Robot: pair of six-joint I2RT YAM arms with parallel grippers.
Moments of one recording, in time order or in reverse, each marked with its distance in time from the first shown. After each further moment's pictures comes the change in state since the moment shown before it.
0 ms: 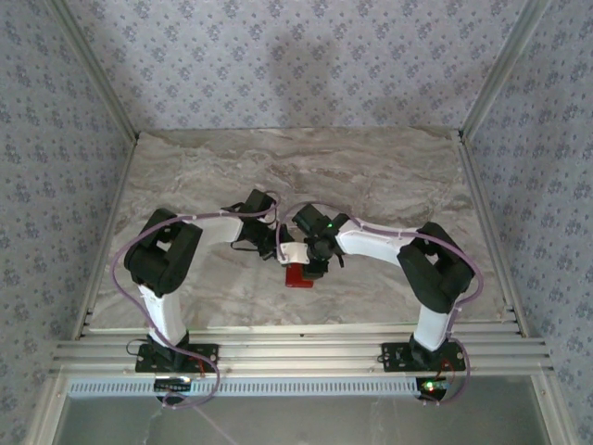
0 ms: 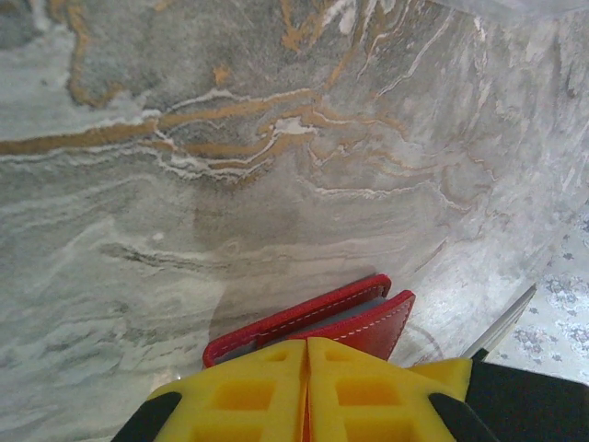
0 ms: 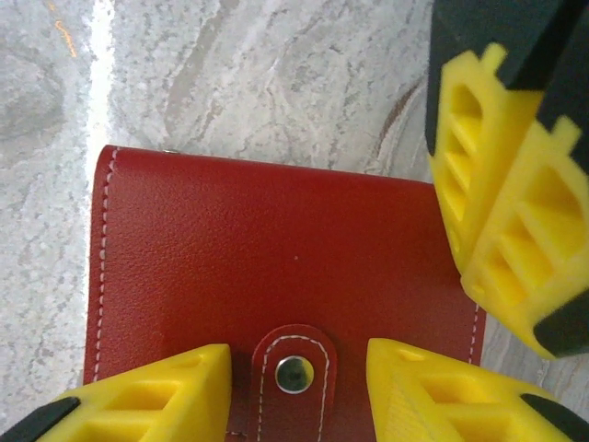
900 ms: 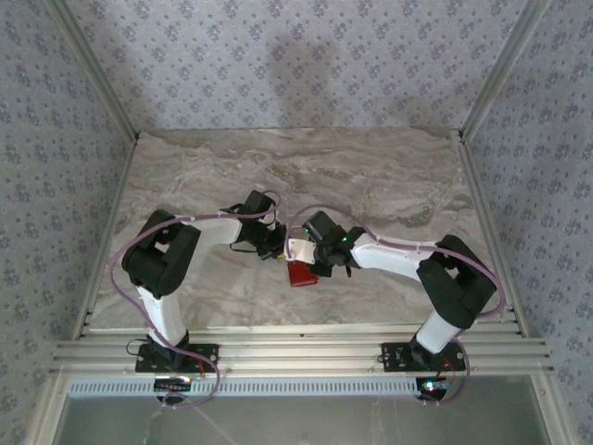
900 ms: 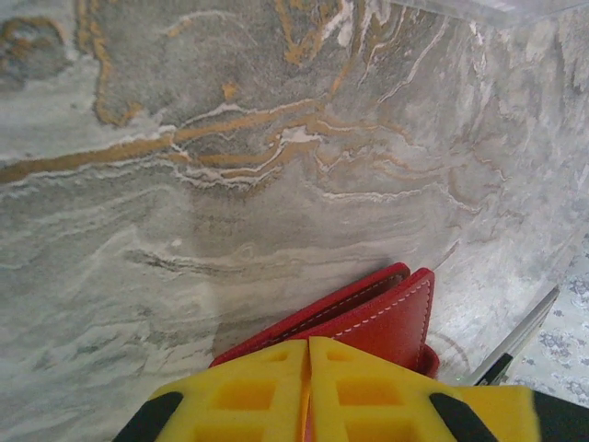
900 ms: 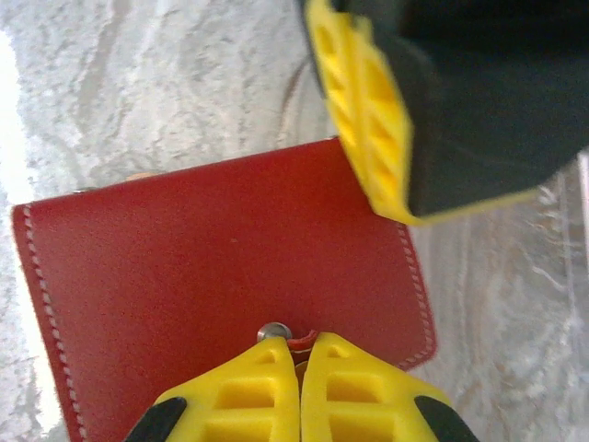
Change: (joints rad) left arm 0.000 -0.016 -0.019 0.003 -0.042 0.053; right arm 0.004 -0.166 -0.201 0.243 0.110 0.171
